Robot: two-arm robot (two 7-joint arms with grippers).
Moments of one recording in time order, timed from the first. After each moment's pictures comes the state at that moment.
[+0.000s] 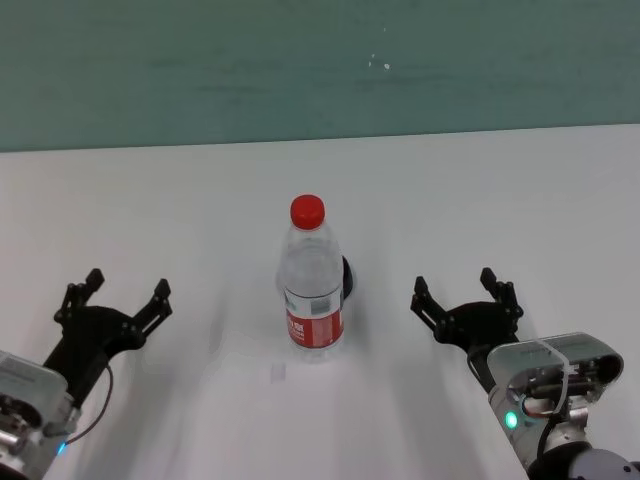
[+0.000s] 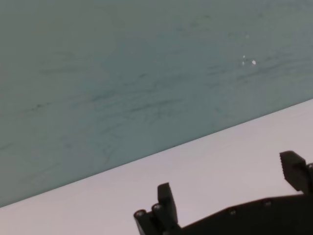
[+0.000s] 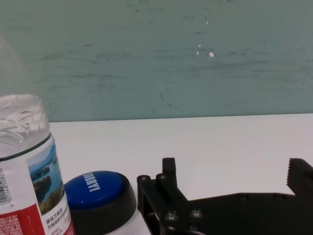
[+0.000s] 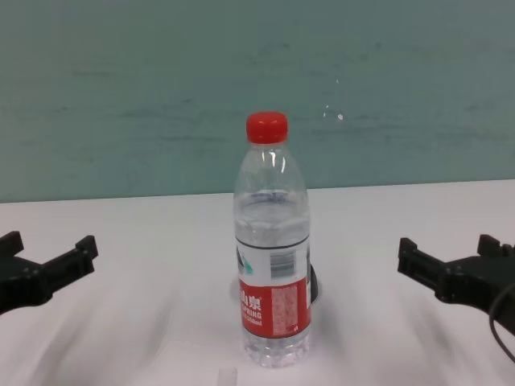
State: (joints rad) left arm 0.09 0.27 0.03 -1.55 -0.04 -0.18 -0.21; right arm -0.06 0.16 -0.26 -1.64 0.19 -0.04 -0.06
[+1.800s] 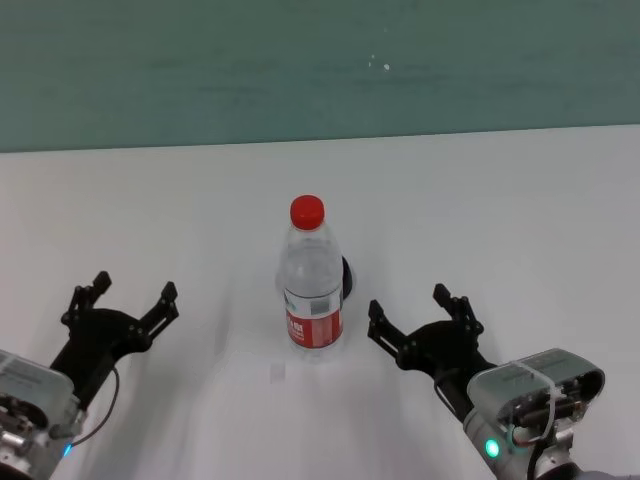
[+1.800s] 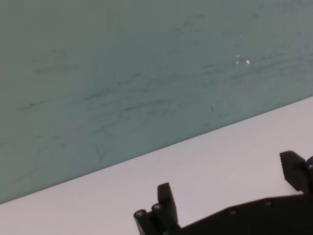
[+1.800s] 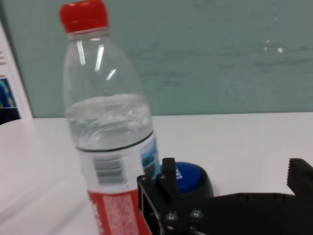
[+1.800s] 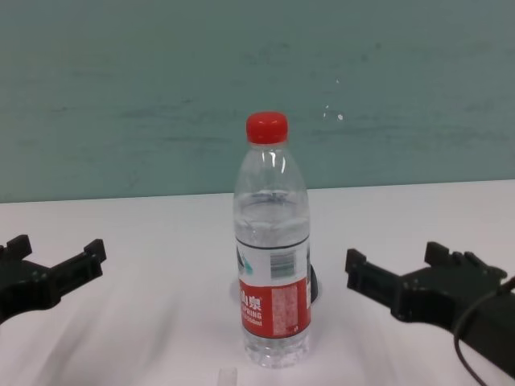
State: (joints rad) left arm 0.08 0.27 0.04 -1.54 -0.04 -0.19 -0.22; right arm -0.13 0.13 -0.26 -1.73 0.18 0.00 0.09
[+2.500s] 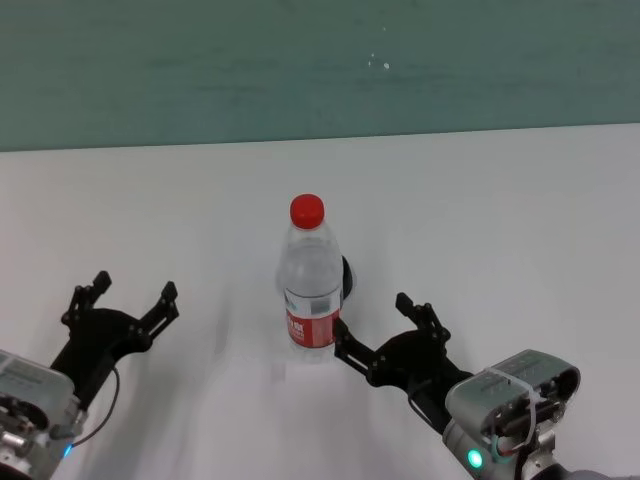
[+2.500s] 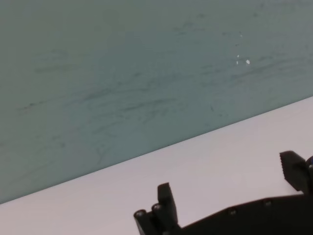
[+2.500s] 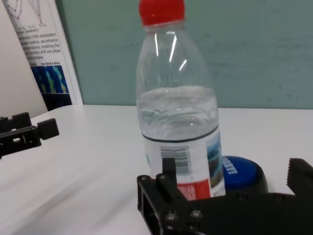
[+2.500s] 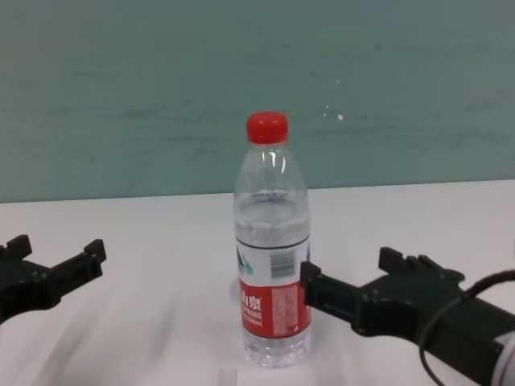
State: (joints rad) left arm 0.08 0.27 0.04 -1.54 -0.04 -0.19 -0.22; right arm -0.13 0.14 -0.30 -1.76 0.16 0.05 0.18
